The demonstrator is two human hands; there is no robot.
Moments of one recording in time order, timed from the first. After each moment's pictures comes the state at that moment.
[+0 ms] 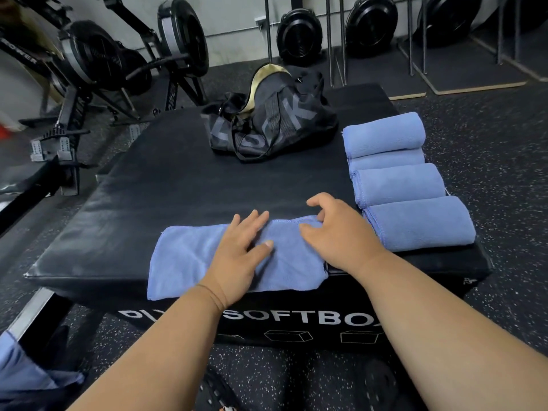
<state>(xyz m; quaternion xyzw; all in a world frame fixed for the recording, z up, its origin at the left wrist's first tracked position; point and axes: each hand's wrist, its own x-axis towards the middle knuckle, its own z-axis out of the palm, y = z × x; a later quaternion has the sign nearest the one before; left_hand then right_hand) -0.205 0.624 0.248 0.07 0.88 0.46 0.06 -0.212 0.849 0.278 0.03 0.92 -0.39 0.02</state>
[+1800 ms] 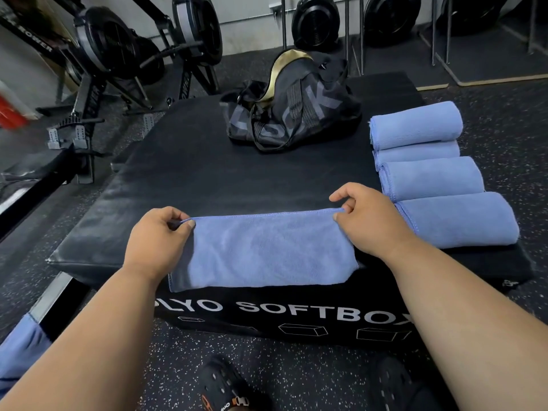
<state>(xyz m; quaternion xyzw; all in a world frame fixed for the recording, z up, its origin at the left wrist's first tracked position) -0.239 0.473 0.265 -0.12 0.95 0.26 -0.12 -0.238 0.854 0.258 0.04 0.90 -0.44 -0.01</state>
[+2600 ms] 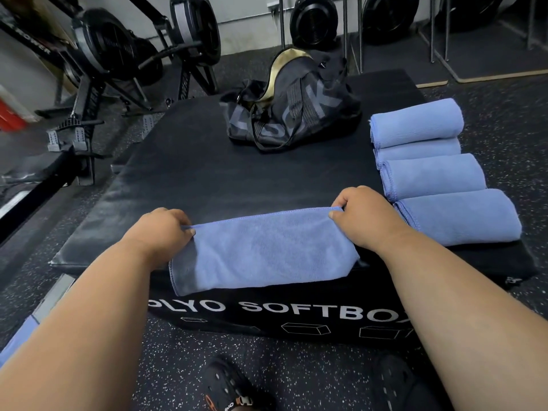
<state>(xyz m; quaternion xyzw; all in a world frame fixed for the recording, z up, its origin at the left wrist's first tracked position) -0.268 0.455 0.284 -0.06 0.99 0.05 0.08 -0.252 0.845 0.259 0.04 0.95 -0.31 0.03</state>
